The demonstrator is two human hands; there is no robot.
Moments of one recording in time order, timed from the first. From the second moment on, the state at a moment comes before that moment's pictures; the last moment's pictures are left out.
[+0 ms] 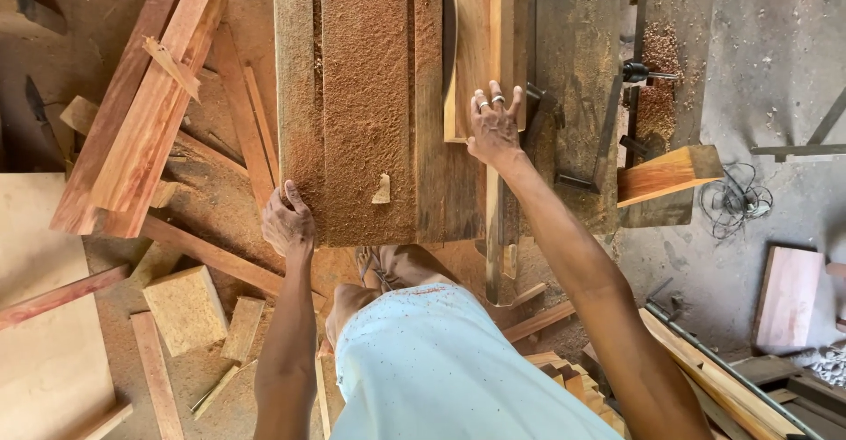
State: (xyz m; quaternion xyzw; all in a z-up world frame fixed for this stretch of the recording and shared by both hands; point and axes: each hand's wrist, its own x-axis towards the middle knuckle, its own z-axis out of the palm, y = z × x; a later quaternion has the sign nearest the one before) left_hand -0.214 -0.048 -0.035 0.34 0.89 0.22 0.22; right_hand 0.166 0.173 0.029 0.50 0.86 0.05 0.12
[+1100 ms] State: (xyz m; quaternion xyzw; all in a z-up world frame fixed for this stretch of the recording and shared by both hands) left_hand -0.212 -0.043 -0.028 0.33 0.90 0.19 0.22; right_hand 0.133 0.207 0.073 0.54 0.82 0.00 0.19
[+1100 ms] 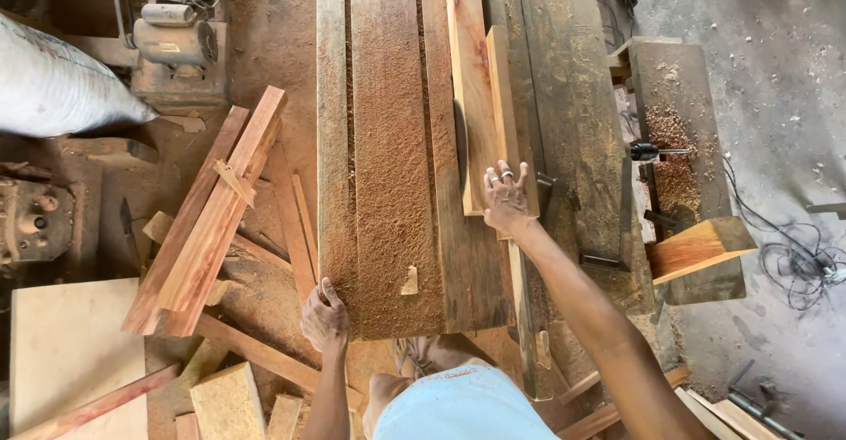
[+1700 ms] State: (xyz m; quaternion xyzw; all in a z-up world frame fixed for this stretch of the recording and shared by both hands) left_hand -0.208 -0.041 -0.021 0.33 0.90 0.20 0.22; right_hand 0.146 0.227 0.045 0.53 0.84 0.00 0.12
